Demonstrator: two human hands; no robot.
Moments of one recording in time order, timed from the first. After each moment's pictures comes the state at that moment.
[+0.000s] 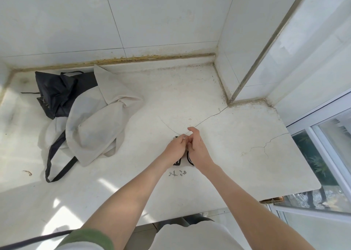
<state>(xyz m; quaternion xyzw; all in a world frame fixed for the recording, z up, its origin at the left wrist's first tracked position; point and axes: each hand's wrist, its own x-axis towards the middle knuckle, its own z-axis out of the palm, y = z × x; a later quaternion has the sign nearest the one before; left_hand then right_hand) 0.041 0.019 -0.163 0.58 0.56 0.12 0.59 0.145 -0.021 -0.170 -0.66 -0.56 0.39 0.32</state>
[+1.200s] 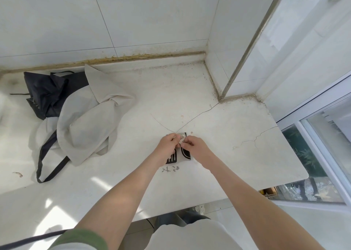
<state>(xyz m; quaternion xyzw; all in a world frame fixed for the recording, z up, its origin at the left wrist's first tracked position) 0.040 0.013 -0.170 0.47 0.56 0.18 0.66 0.169 -0.029 -0.156 -0.68 -0.44 0.52 0.27</state>
